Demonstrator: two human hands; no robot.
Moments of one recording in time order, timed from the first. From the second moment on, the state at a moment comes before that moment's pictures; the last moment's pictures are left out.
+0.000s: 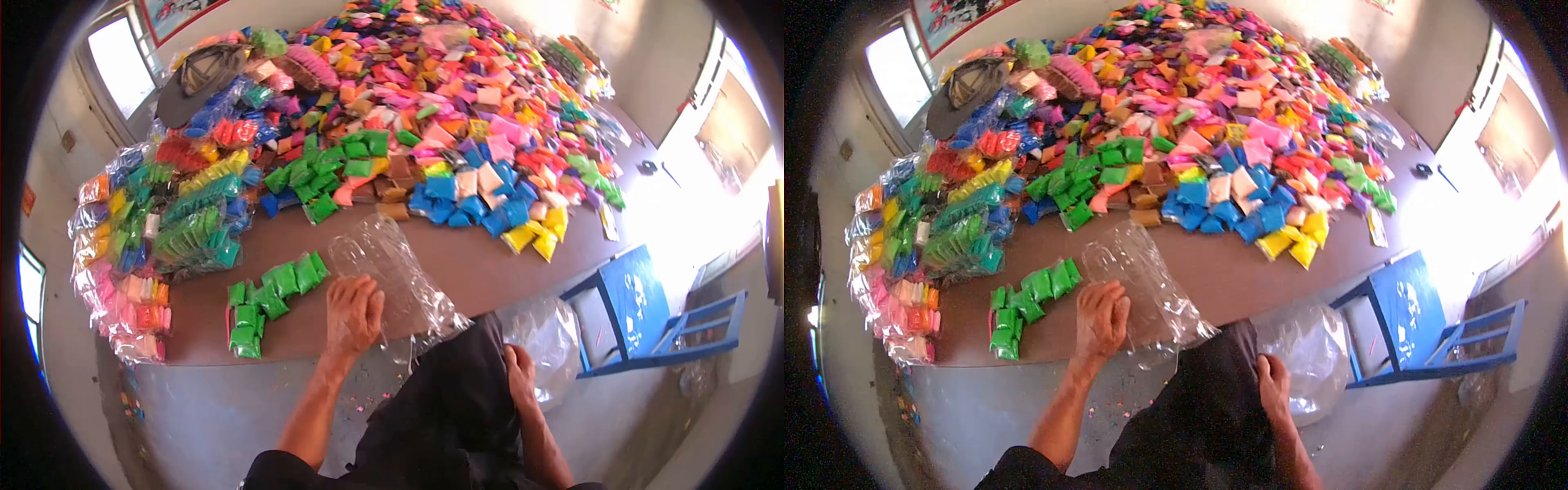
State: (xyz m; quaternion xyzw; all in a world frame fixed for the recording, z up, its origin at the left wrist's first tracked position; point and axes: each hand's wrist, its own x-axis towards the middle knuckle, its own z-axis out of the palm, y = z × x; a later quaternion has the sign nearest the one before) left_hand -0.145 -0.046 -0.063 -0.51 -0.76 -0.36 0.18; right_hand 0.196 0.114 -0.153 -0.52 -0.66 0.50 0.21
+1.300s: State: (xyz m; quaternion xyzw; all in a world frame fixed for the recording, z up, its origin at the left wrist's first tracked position) left_hand -0.209 0.027 -0.072 -0.56 -0.78 -0.28 -0.03; right_hand -0.124 0.200 -0.050 -0.23 -0.80 0.52 0.18
